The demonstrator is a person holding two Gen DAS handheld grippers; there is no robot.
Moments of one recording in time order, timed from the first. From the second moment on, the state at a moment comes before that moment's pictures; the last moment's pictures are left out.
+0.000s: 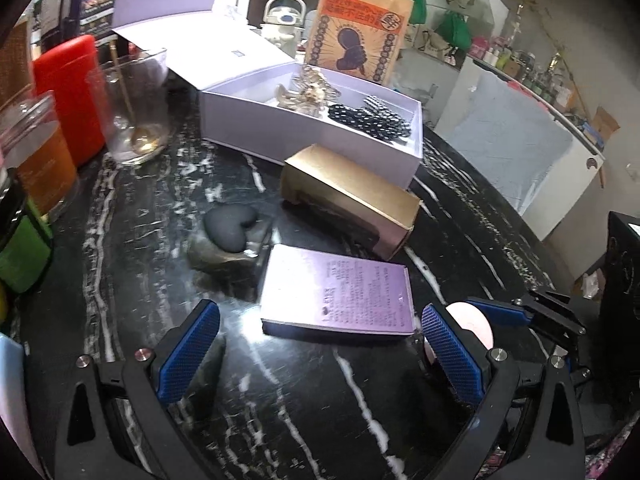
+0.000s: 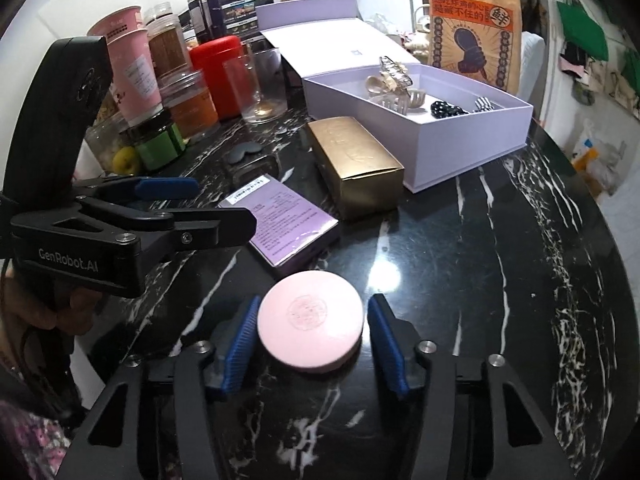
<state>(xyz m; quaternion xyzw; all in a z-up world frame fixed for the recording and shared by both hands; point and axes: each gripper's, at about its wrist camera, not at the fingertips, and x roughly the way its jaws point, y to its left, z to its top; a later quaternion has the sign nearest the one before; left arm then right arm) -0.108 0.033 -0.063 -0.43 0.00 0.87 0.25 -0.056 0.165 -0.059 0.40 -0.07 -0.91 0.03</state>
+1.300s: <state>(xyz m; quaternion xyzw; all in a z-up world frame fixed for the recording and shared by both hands) -0.117 0.084 -0.081 -0.44 0.11 0.86 0.24 -0.056 0.194 -0.060 0.41 -0.04 -0.91 -0.02</state>
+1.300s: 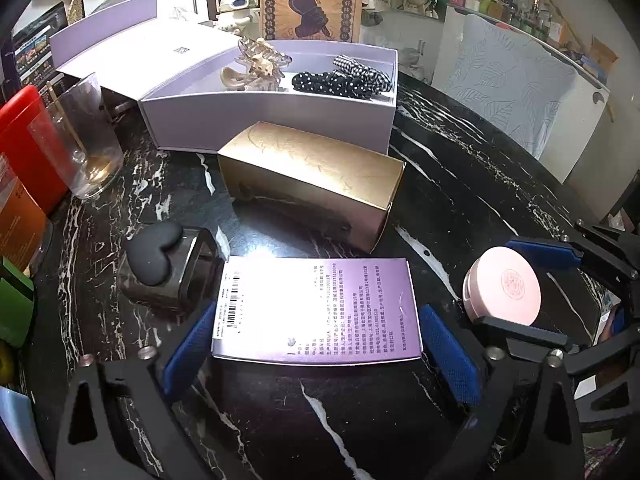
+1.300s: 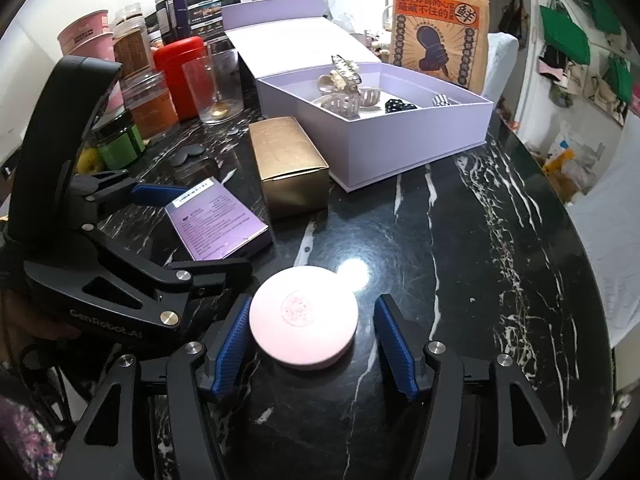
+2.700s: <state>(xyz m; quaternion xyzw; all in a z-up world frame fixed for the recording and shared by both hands) -0.077 0.041 -0.032 -0.41 0.00 0.89 0.20 -0.037 0.173 -0.022 0.36 -0.05 -0.93 0.01</state>
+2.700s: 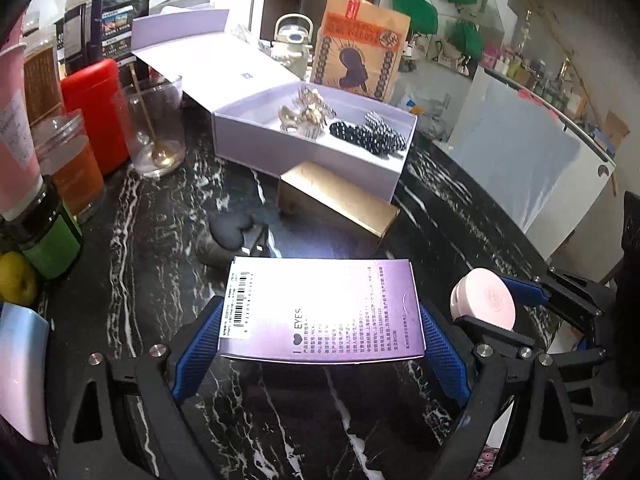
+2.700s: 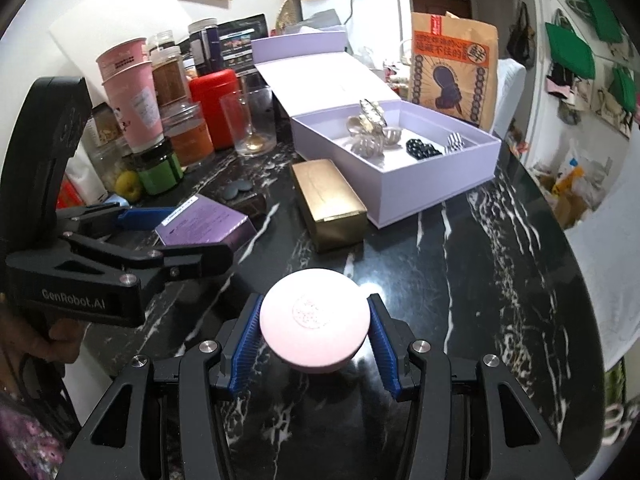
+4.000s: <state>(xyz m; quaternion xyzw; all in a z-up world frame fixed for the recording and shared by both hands) -0.140 0.081 0.032 -0.36 0.05 0.90 0.25 -0.081 0.212 0.045 0.32 -0.03 -0.95 0.00</state>
